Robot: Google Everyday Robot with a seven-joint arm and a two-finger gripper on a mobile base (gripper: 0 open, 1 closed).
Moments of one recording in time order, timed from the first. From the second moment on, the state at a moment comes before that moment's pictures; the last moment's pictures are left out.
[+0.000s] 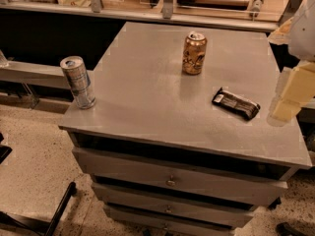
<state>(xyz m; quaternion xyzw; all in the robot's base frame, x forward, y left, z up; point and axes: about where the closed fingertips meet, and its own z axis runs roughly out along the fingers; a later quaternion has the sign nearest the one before) 0.438 -0.214 0.985 -0.60 0.78 -0.04 0.17</state>
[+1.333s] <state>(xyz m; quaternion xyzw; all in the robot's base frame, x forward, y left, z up) 0.528 -0.251 0.988 -0.56 0.80 -0.03 0.23</state>
